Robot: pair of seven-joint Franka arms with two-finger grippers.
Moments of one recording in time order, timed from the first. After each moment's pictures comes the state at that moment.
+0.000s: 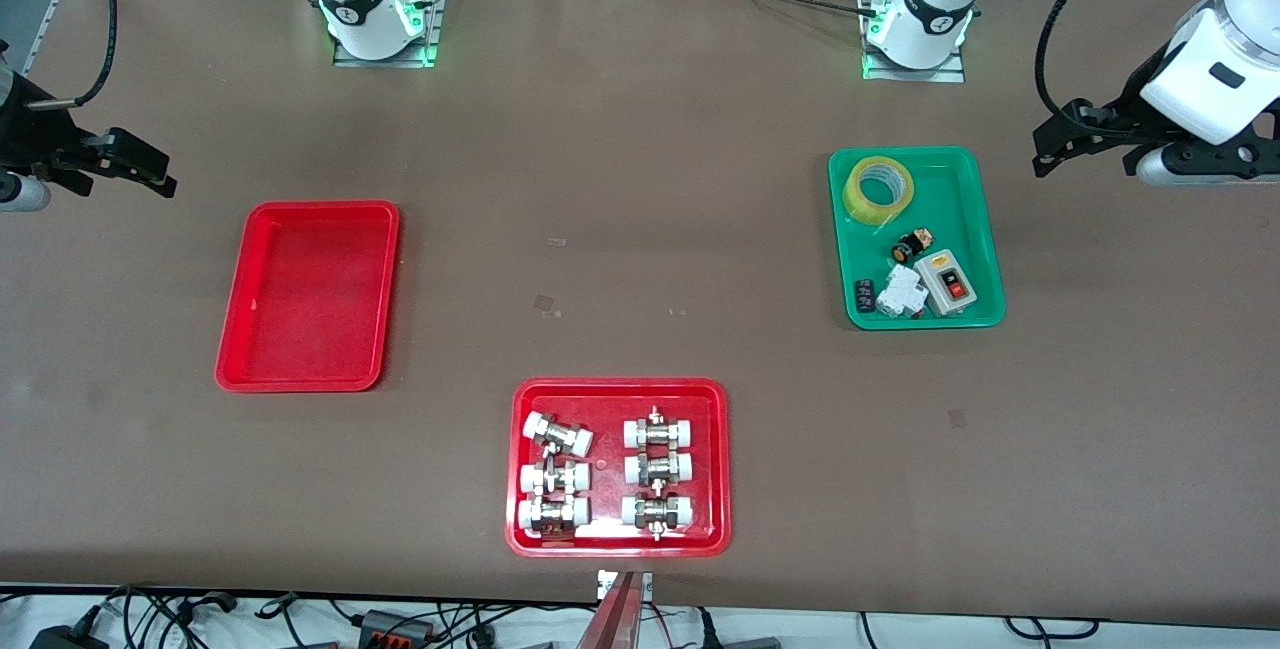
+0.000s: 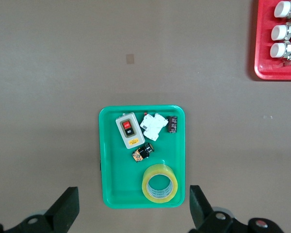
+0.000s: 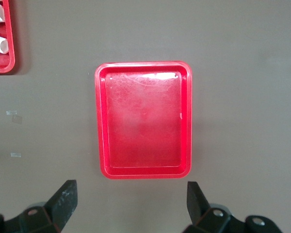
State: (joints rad) left arm 0.05 -0.02 -0.16 -1.60 -0.01 1.57 -0.15; right arm 0.01 -0.02 -0.05 -1.71 0.00 1.70 -0.03
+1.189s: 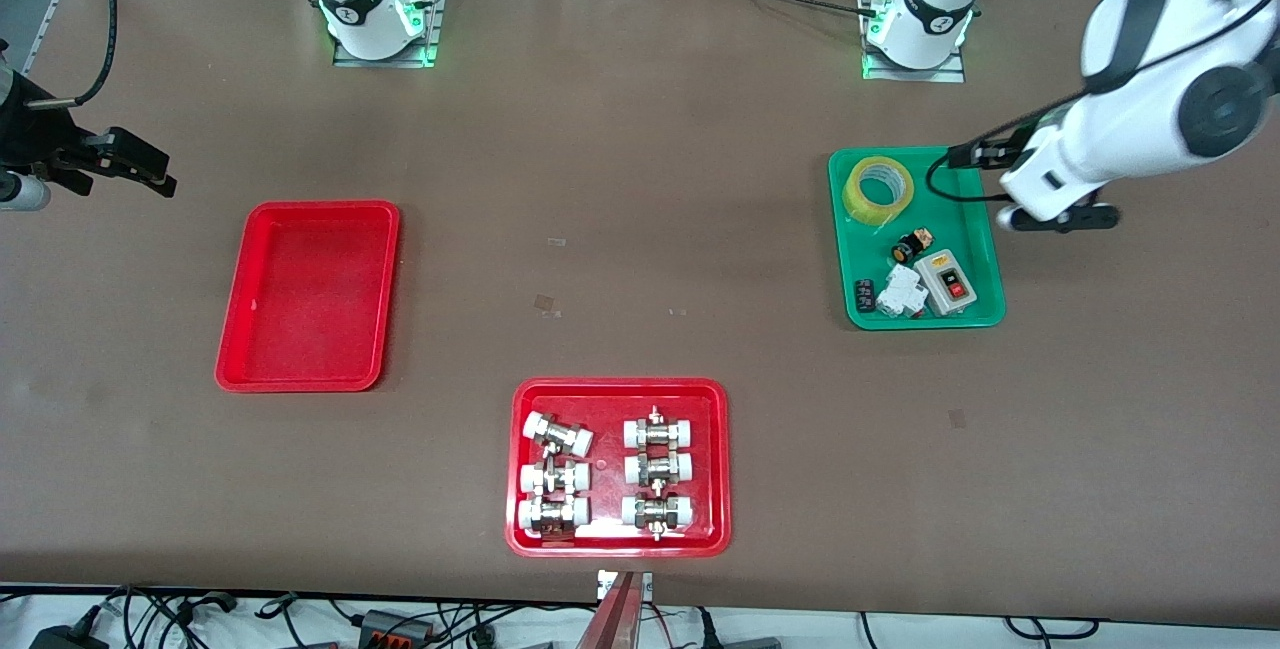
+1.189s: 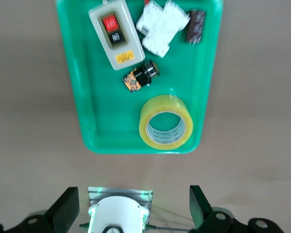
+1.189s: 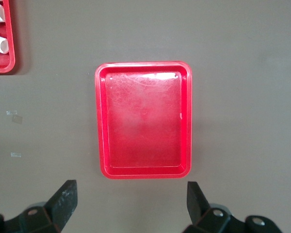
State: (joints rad) left arm 0.06 0.00 -0.16 -2.08 -0.07 1.65 -0.15; right arm 0.01 -0.02 -0.05 -1.71 0.00 1.70 -0.03
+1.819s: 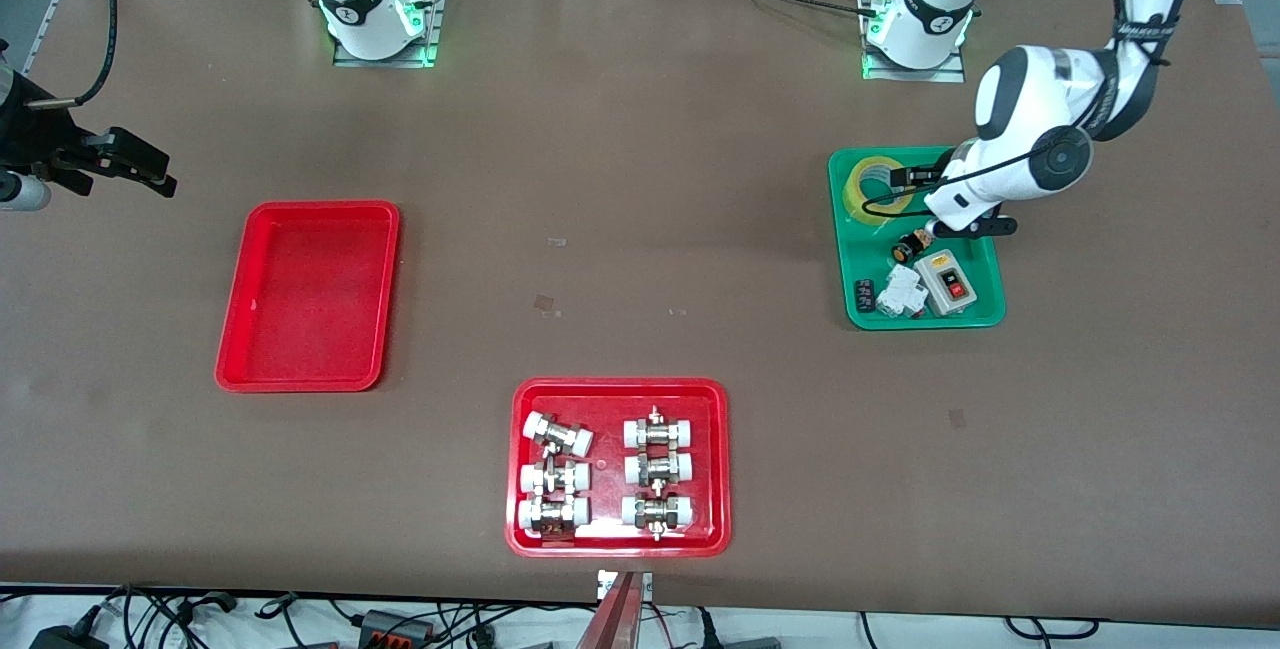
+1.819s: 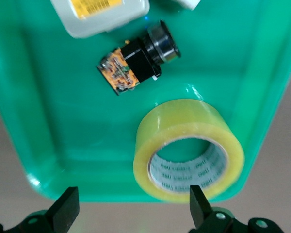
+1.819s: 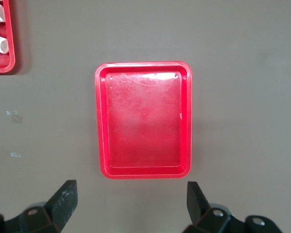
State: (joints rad) left arm 0.06 0.10 -0.18 -2.49 -0.09 2.16 -0.15; right arm 0.01 -0.02 -0.05 -1.71 0.00 1.70 -0.03
